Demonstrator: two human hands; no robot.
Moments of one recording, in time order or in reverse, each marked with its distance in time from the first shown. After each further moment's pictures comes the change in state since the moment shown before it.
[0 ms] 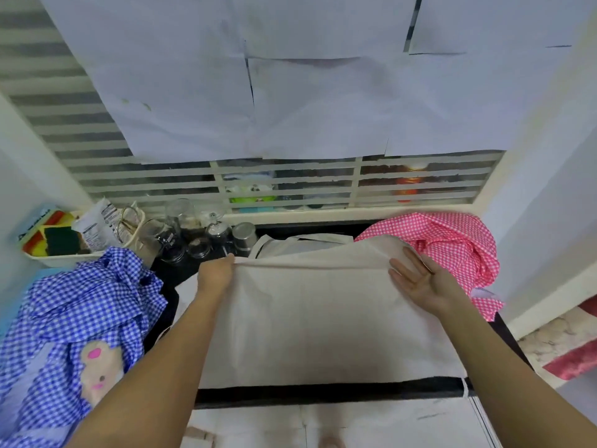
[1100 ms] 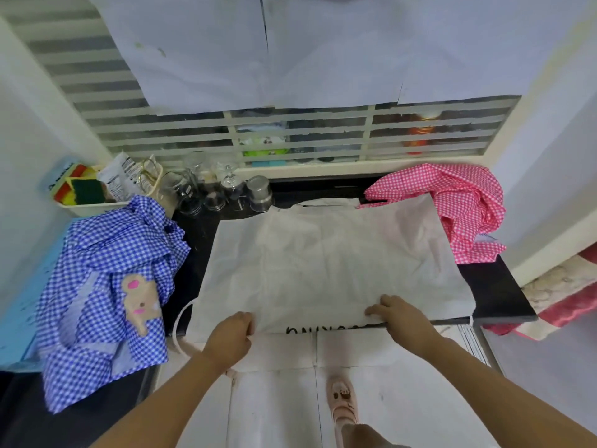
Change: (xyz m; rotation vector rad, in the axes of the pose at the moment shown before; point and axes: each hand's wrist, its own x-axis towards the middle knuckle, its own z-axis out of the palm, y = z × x) left_hand -0.080 -0.207 -0.047 0.965 -0.521 0.614; right_hand -0.078 0.151 -0.082 -2.226 -0.290 -0.525
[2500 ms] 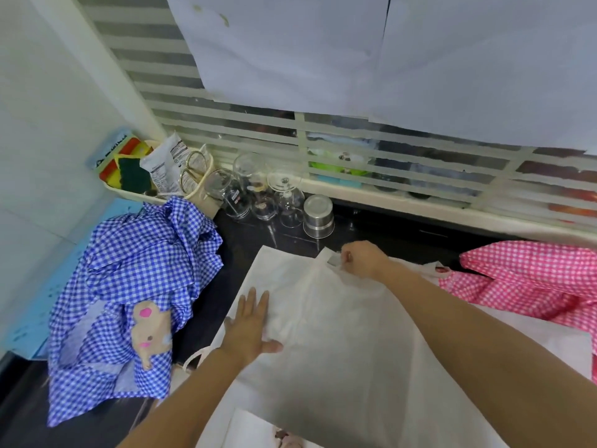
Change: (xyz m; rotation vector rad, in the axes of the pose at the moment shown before) left_hand 0.106 -0.018 -0.056 -0.084 -0.194 -0.492; right_hand 0.359 -0.061 -0.049 0.152 -0.346 -0.083
